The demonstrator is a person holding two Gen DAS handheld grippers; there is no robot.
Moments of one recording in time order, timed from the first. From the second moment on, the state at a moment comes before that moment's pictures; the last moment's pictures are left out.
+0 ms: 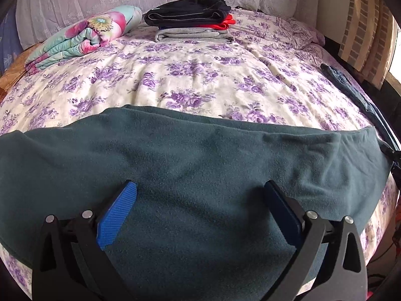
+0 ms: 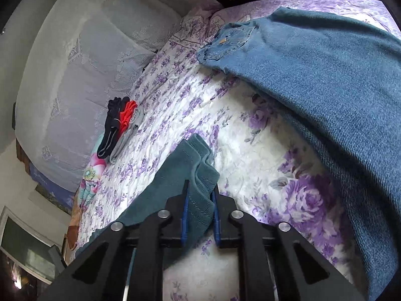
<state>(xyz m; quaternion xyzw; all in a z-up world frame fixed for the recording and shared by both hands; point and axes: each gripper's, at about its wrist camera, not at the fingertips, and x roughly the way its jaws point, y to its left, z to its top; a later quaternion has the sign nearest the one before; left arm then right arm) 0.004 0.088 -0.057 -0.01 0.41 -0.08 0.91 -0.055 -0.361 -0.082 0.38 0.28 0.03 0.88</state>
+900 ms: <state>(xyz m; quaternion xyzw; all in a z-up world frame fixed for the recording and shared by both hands) -0.109 0.332 -0.041 -0.20 0.37 0.17 0.89 0.004 0.054 -0.057 -0.13 0.37 0.37 0.84</state>
